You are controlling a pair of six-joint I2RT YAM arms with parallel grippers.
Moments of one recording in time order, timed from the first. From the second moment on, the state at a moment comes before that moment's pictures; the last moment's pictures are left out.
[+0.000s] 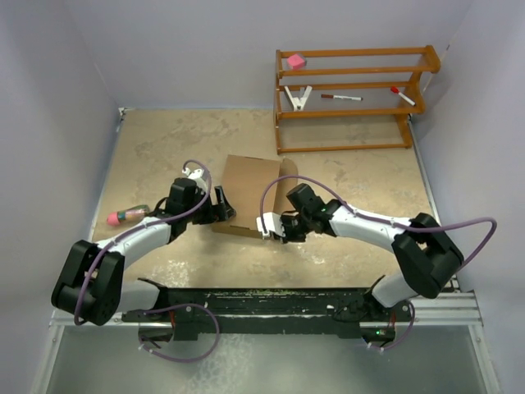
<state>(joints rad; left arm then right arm) -0.35 1.29 0.54 0.05 0.24 -0.53 0.75 1.49 0.79 -0.34 -0.45 -0.93</state>
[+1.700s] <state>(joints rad) -0.35 1.32 0.55 0.06 0.25 -0.51 0.68 1.62 0.93 -0.46 -0.46 -0.72</state>
